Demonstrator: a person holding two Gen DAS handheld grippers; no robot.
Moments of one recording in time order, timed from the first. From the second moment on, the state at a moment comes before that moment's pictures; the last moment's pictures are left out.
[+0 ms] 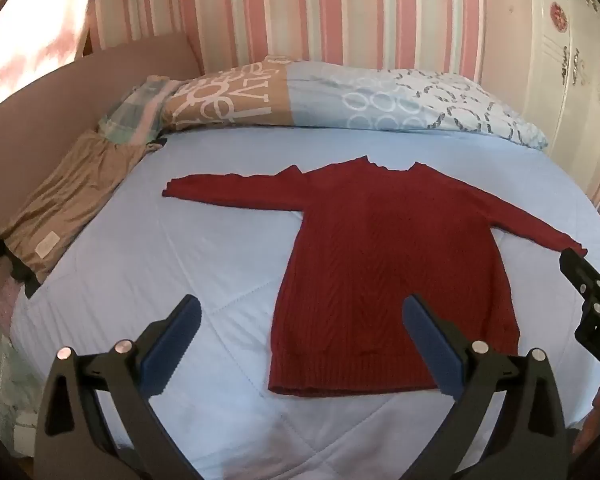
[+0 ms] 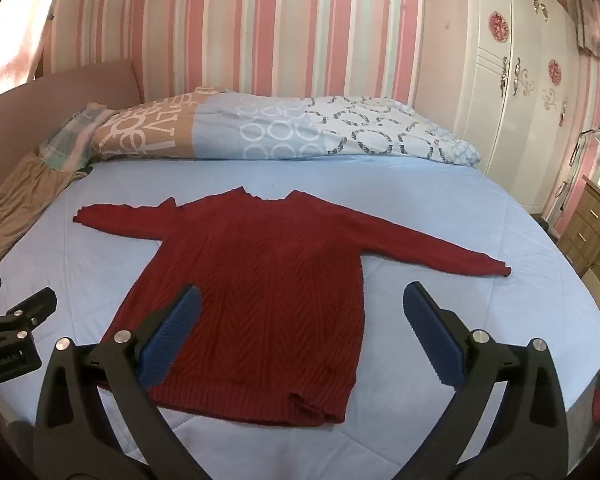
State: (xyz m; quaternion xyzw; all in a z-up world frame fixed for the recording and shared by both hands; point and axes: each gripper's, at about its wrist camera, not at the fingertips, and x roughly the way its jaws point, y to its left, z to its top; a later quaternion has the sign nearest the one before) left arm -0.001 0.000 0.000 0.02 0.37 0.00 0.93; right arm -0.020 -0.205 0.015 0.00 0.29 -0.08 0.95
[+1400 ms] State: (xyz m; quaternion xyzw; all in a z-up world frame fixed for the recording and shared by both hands) left arm -0.002 -0.004 0.011 0.04 0.36 0.02 0.93; right arm -0.015 -0.202 0.009 0.00 0.30 -0.07 0.95
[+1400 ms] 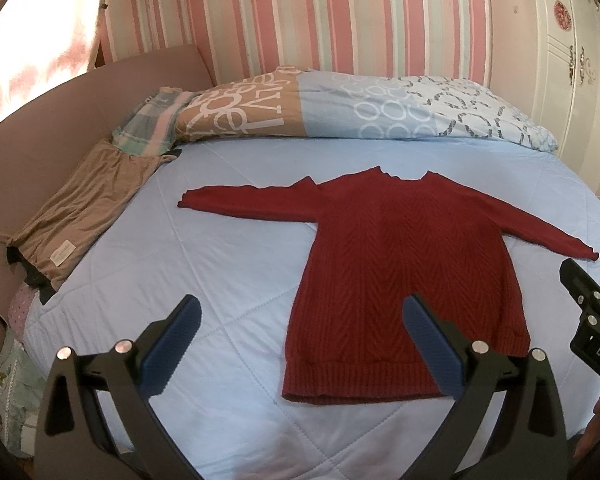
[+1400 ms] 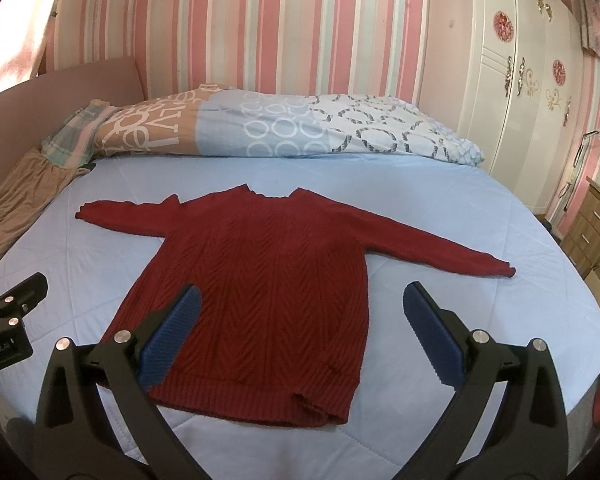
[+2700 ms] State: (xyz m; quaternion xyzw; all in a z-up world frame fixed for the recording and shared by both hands) left arm -0.002 -0.003 0.010 0.05 0.35 0.02 0.93; right arm -0.013 -0.200 0.004 0.00 0.30 -0.07 0.95
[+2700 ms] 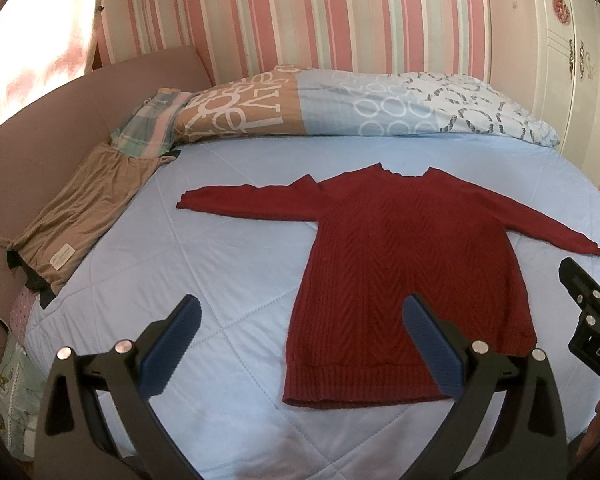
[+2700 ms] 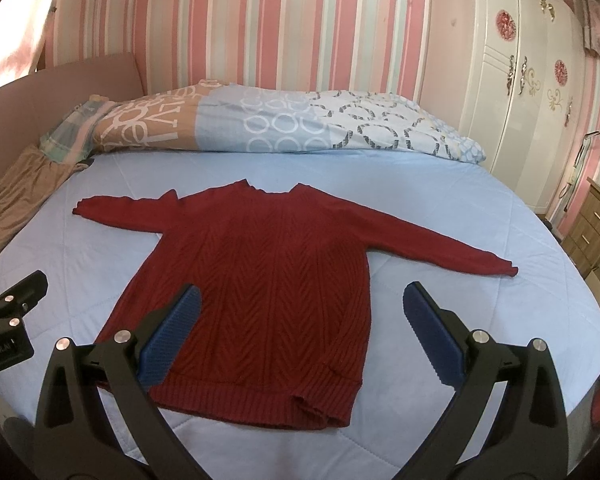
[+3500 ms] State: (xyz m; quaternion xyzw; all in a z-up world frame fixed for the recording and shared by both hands) left arm 0.001 -0.004 0.010 0.05 0.36 0.02 0.93; right arm -0.007 -0.200 -0.006 -0.01 0.31 -0.07 0.95
